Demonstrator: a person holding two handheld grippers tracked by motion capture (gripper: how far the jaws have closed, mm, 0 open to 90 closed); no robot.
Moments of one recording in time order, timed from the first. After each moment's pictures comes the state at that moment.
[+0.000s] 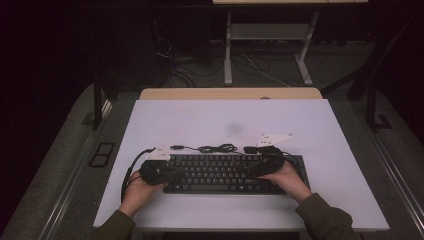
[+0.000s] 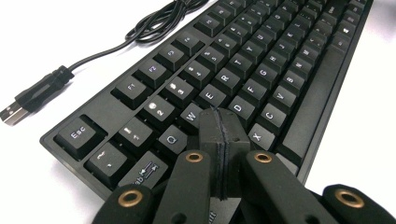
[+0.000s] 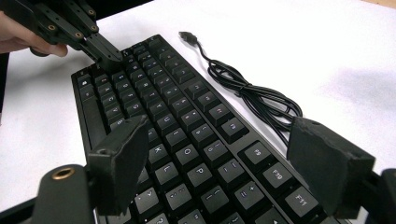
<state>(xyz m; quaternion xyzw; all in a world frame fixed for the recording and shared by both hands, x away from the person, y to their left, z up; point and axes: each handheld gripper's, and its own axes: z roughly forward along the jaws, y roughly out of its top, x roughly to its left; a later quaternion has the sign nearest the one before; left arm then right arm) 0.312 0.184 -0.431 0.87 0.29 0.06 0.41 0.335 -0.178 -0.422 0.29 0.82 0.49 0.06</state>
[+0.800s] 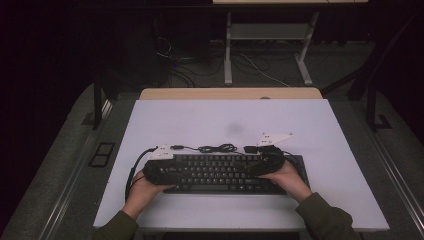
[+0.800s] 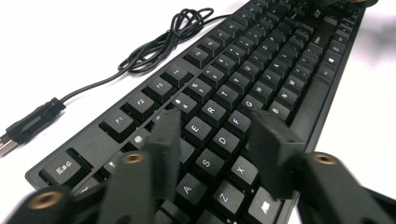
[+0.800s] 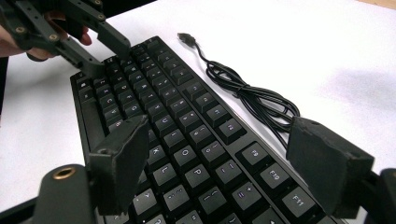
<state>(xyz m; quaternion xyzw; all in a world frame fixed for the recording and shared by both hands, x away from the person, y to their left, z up) 0.309 0.171 -0.426 0.85 0.29 0.07 0.44 0.336 -0.180 -0.421 0.29 0.82 0.49 0.05</state>
